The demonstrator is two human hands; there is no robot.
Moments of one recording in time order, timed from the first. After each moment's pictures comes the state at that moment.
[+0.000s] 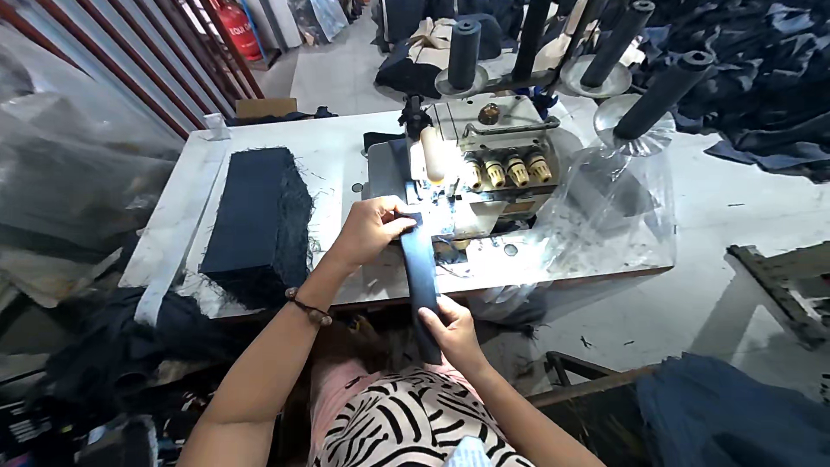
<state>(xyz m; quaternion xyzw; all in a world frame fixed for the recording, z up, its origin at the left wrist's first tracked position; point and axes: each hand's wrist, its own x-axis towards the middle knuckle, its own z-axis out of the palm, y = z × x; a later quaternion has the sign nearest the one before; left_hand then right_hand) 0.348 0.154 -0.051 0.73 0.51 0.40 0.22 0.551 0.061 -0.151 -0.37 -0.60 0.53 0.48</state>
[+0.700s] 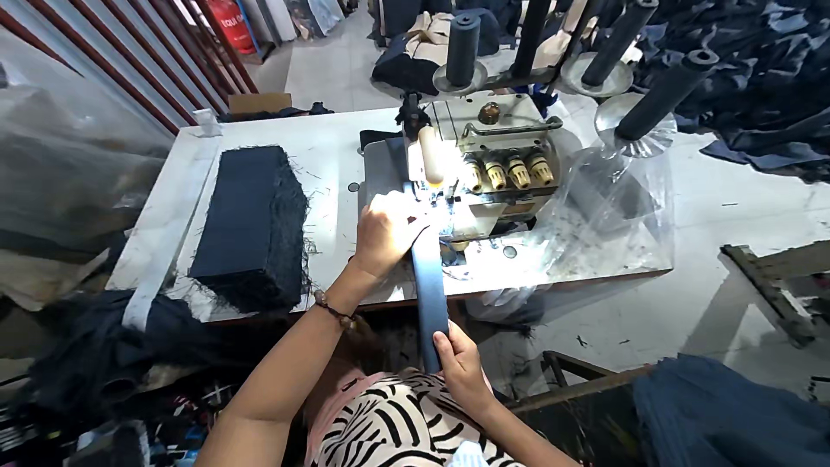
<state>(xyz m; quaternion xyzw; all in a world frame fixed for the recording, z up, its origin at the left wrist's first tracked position) 0.379 0.145 -0.074 0.75 0.54 0.38 -0.01 0.565 0.027 -0.165 -0.38 -0.59 0.52 0.49</state>
